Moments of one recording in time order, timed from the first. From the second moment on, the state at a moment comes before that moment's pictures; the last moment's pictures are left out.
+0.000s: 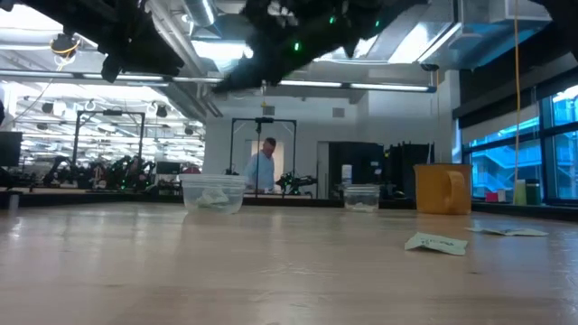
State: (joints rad) left arm -0.16 0.66 0.51 -0.27 -0.71 -0.56; right arm -0.10 1.97 1.46 0.06 -0.04 -0.39
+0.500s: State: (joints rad) left arm -0.16 0.66 0.51 -0.27 -0.71 -0.56; right arm -0.11 2.17 1.46 0.06 -0.04 -0.37
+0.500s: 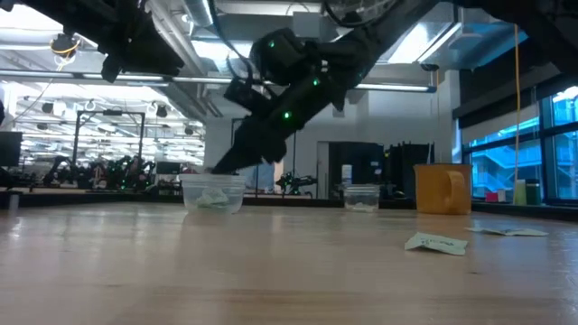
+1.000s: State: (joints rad) left arm -0.16 0.66 0.51 -0.27 -0.71 -0.56; right arm -0.12 2.17 1.46 0.06 -0.04 -0.38
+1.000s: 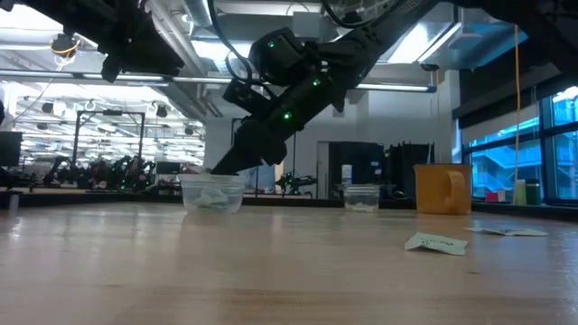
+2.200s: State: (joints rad) left arm -0.16 0.66 0.51 -0.26 -0.71 -0.56; right arm -0.03 1.66 1.46 -0.71 -0.12 -0.37
